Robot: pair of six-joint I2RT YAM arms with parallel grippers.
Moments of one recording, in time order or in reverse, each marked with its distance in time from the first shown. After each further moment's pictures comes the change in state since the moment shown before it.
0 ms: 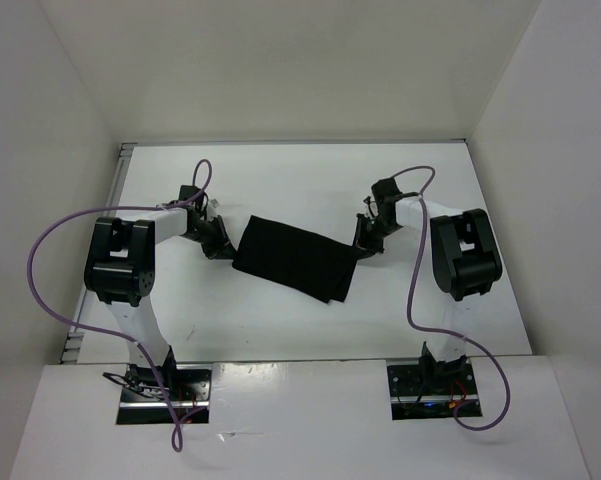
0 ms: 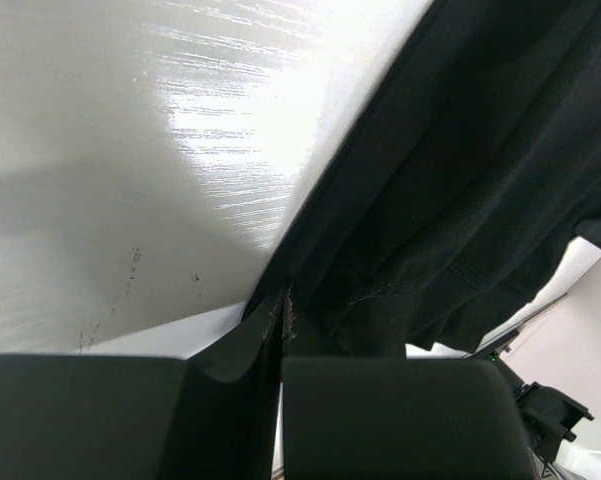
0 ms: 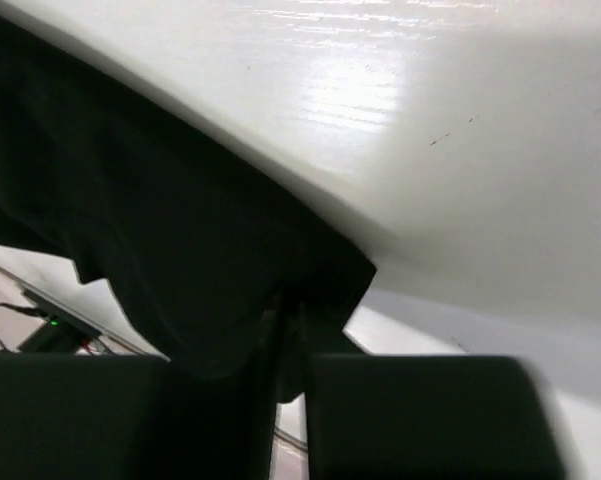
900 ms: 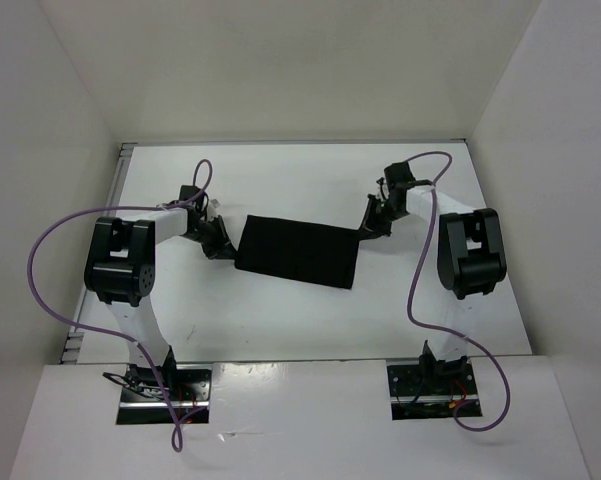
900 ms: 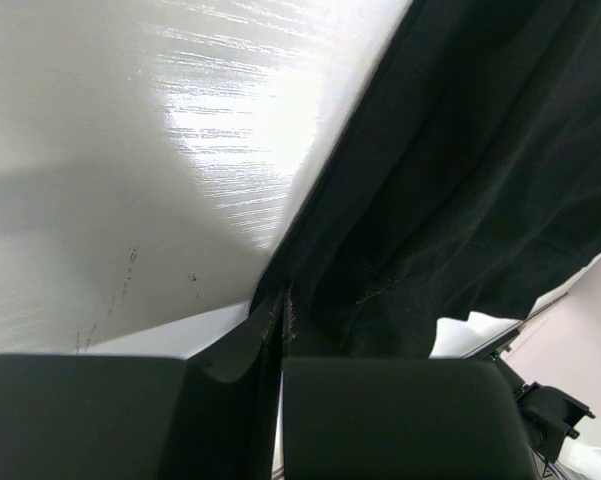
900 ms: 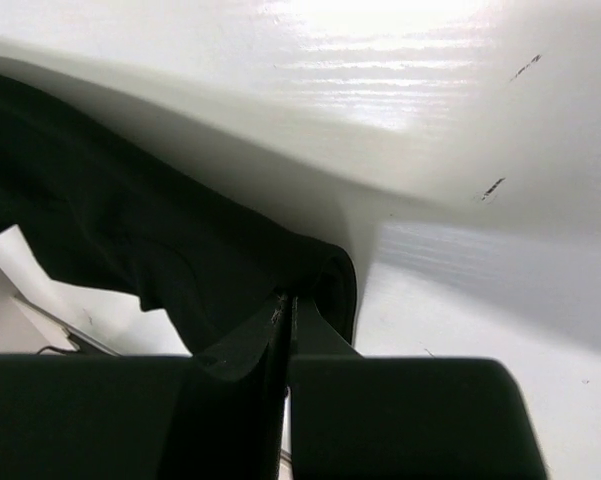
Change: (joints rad) left arm -0.002 0.000 0.000 -0.001 -0.002 0.001; right arm -0.075 0.008 0.106 0.002 0.018 0.025
